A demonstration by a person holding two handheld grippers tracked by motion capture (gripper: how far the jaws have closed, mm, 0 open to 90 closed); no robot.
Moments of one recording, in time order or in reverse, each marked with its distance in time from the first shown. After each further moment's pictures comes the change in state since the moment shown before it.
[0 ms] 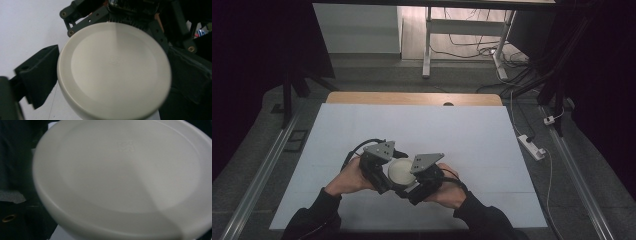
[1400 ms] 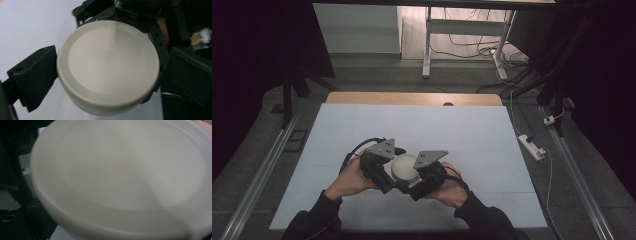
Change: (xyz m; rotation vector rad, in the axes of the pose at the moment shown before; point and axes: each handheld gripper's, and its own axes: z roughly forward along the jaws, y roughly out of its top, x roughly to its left) left arm -0.007 0.008 -0.006 -0.003 0.075 -0.061; right arm -0.007 -0.002 -0.004 -0.017 -0.039 0.058
